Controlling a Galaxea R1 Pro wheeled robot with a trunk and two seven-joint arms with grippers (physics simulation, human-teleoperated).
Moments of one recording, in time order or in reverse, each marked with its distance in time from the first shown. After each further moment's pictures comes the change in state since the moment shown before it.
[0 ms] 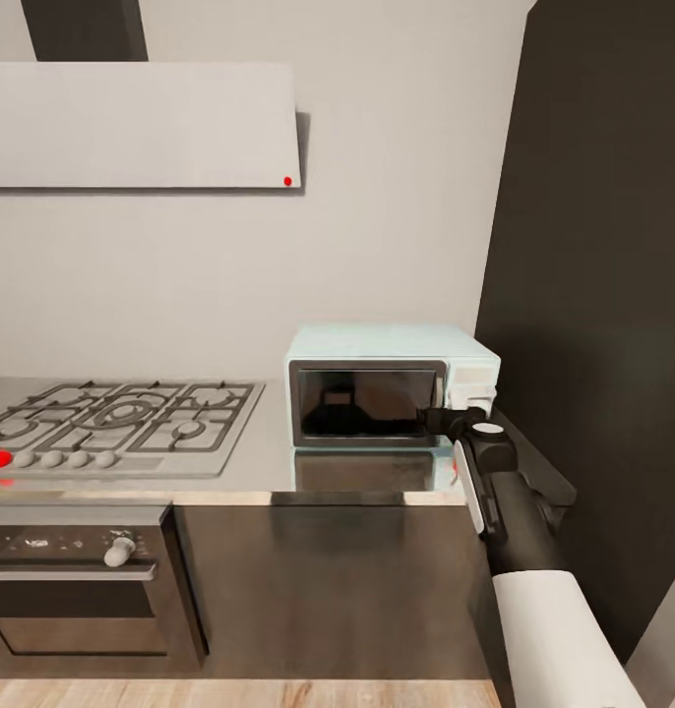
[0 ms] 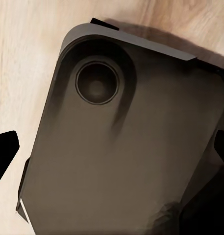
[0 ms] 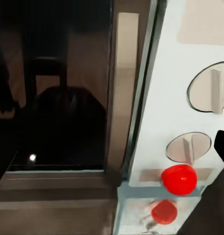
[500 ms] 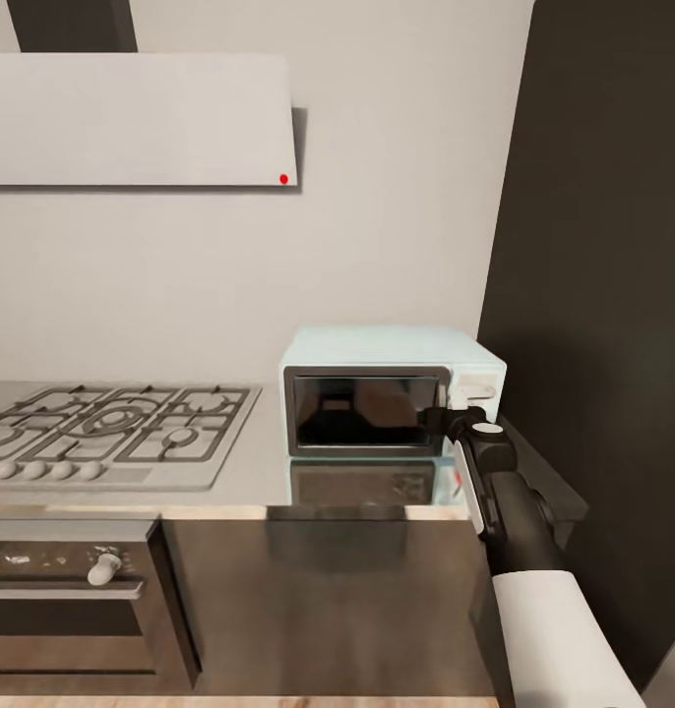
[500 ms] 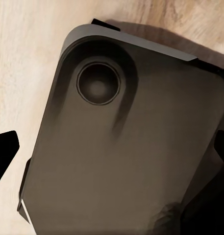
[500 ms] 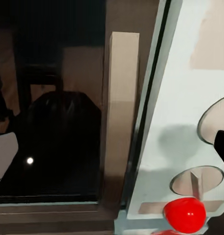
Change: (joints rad) left arm 0.000 0.001 -0.002 0.000 0.001 -0.002 0.000; right arm 0.000 -0.001 0.003 0.000 0.002 -0.001 -0.002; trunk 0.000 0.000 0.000
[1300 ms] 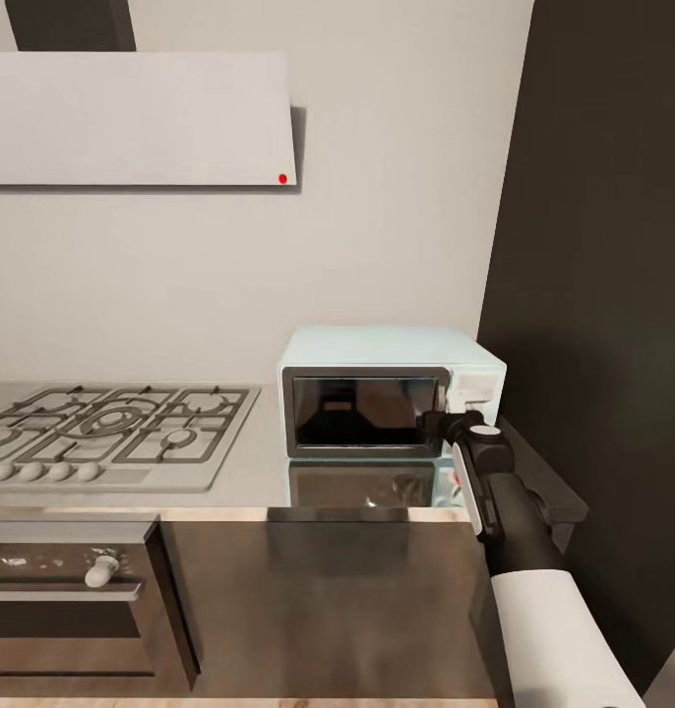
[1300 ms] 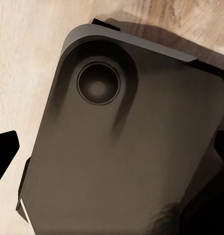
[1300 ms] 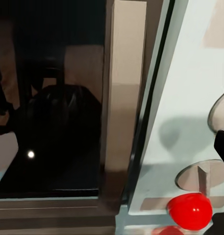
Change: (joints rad) left arm 0.000 0.000 0.004 0.000 0.005 0.000 0.000; right arm 0.000 0.001 -0.001 0.027 -0.003 0.001 -0.001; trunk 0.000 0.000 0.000
